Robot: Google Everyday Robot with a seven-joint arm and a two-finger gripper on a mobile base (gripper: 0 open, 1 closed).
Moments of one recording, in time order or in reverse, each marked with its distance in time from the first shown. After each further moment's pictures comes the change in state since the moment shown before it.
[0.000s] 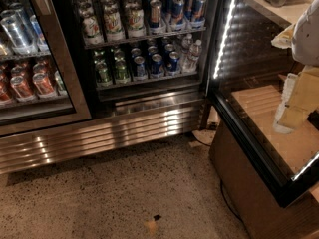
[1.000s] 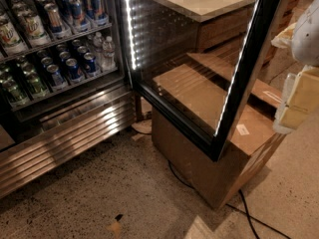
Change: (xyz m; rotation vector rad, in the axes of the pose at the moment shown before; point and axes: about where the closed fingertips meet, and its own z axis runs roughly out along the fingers) arm 0.000 0.000 0.000 0.000 0.000 0.000
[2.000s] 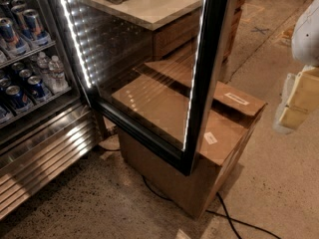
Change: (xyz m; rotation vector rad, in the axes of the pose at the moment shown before) arm 0.000 0.000 0.000 0.000 0.000 0.000
